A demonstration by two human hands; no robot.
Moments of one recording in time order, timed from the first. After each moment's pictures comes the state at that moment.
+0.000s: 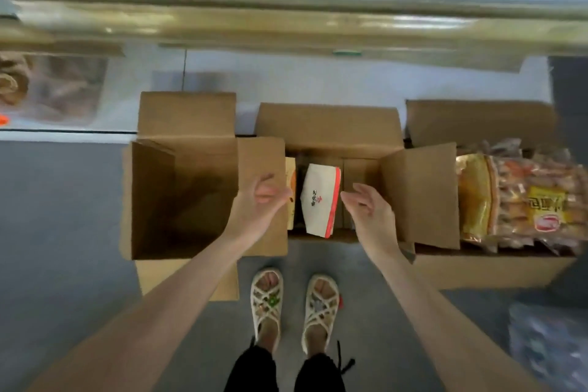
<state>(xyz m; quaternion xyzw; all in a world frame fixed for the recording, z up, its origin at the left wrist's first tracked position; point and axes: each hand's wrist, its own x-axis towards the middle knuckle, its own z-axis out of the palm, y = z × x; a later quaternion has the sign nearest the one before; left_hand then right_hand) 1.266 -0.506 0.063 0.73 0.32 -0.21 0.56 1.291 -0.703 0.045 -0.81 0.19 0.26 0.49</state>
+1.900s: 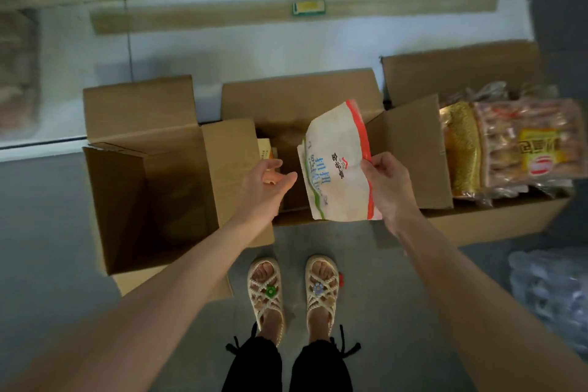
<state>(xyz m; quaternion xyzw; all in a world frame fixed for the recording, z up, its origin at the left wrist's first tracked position) 1.273 -0.556 0.007 0.76 0.26 -0.25 0.55 1.303 -0.746 0.012 -0.78 0.30 0.22 0.50</state>
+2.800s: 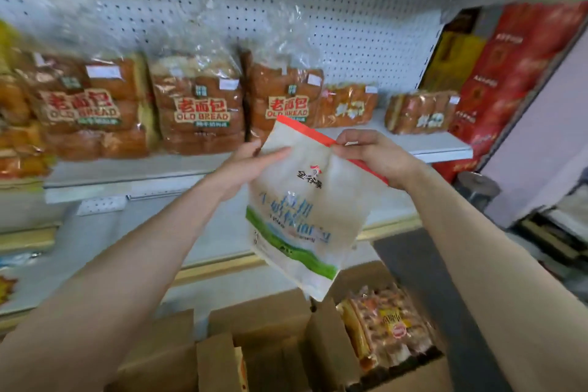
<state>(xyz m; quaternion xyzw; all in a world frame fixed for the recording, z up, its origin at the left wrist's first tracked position) 1.345 -0.547 0.599 0.74 -0.11 -0.06 0.66 1.311 -0.771 0.659 -0.84 -0.09 0.05 0.54</state>
